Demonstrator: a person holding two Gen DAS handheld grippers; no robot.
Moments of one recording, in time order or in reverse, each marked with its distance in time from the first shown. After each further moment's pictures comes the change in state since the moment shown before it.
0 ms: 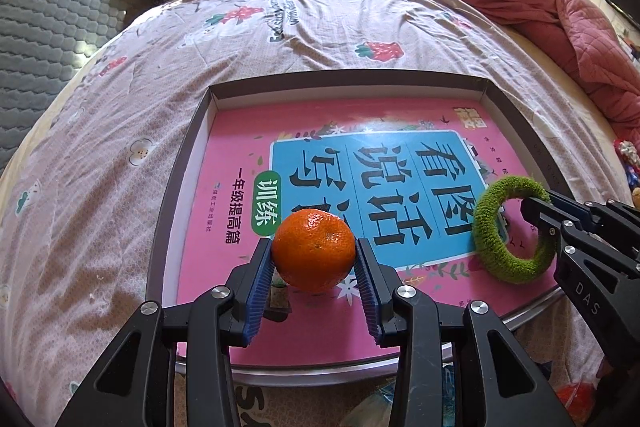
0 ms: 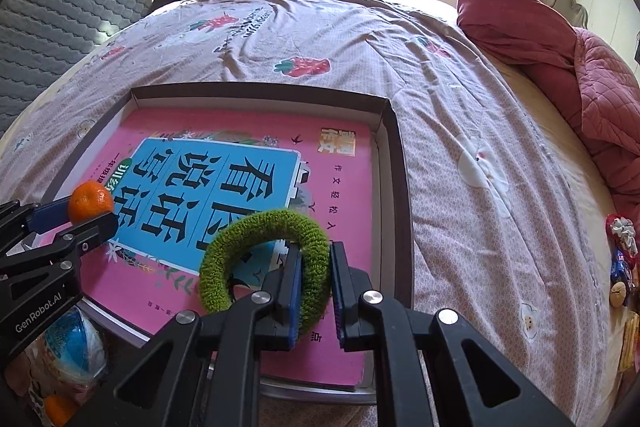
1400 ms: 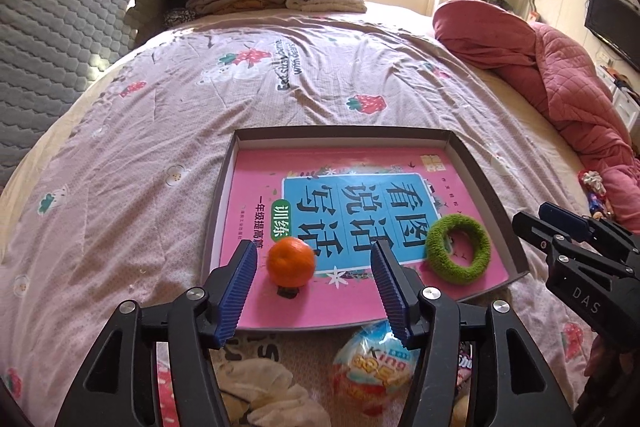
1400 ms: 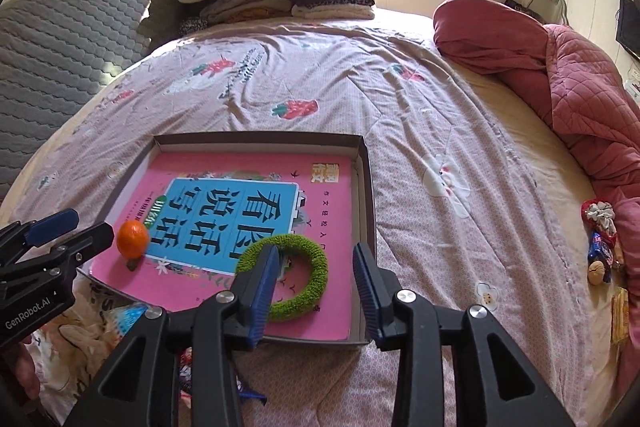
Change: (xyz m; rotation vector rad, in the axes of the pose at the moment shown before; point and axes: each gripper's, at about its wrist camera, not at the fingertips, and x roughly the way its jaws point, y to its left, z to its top) left arm -0.090 0.017 -0.005 -0.051 -0.129 -0.058; right arm -0.082 -0.010 0.001 0.082 -0.108 0.017
